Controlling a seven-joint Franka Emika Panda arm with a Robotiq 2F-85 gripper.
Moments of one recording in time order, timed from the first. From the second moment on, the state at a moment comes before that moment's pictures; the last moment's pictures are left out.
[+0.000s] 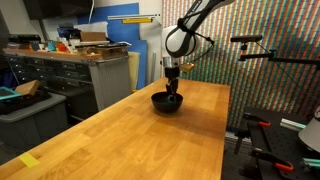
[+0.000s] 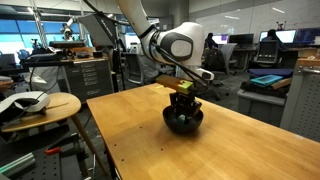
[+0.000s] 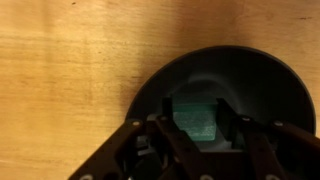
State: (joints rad) arm -0.11 0.51 -0.02 -2.01 0.03 2.43 -0.24
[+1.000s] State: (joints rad) arm -0.12 0.53 0.01 -2.08 0.03 2.66 -0.24
